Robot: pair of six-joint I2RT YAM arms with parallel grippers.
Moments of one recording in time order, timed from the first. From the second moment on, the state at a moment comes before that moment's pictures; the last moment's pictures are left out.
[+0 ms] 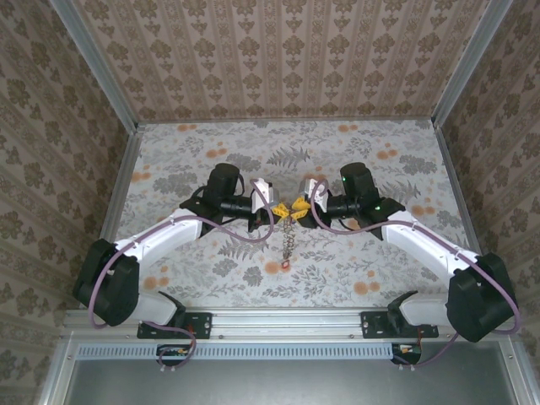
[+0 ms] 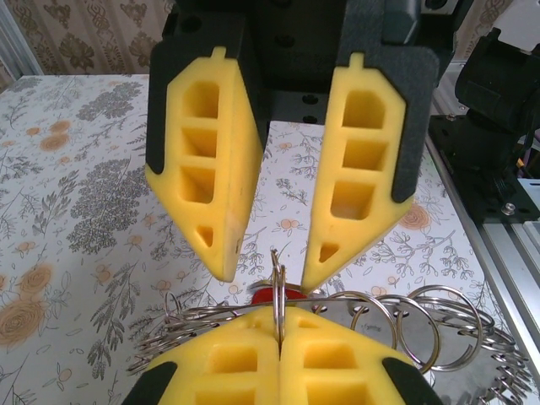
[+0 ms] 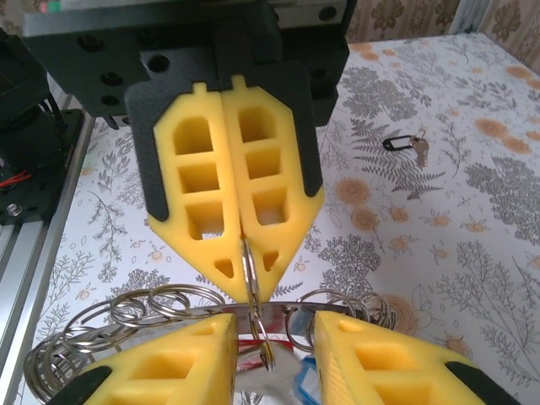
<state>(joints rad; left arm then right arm) -0.63 1.39 0.86 -0.02 0.90 0.49 0.45 1.28 0.84 -0.15 -0.77 -0.49</state>
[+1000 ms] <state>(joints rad) -0.64 1.38 0.88 -0.08 0.87 0.52 0.47 1.32 0.91 -0.26 -0.76 -0.55</state>
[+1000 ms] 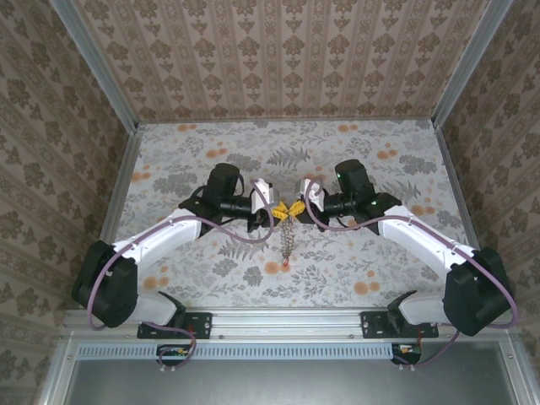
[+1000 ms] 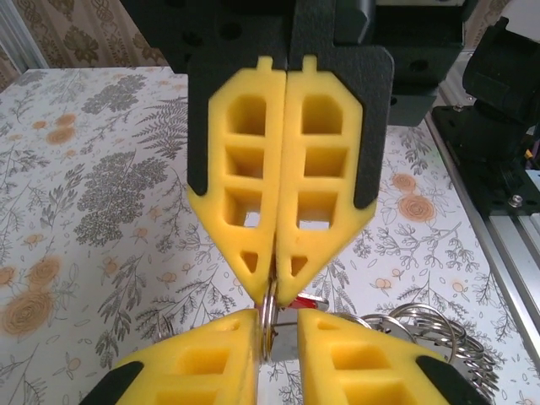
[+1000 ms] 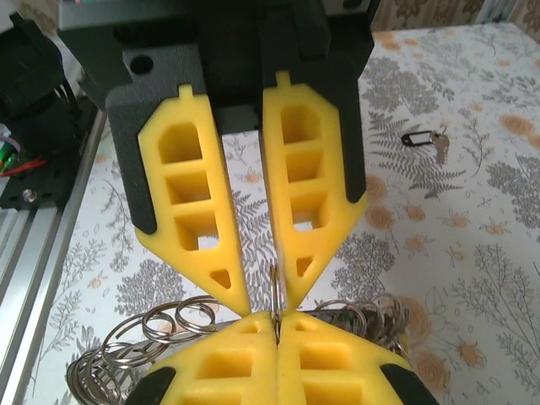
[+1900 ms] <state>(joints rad) -0.66 1.38 0.95 -0.26 0.81 0.62 0.51 1.31 0.95 -0.35 -0.69 -0.60</state>
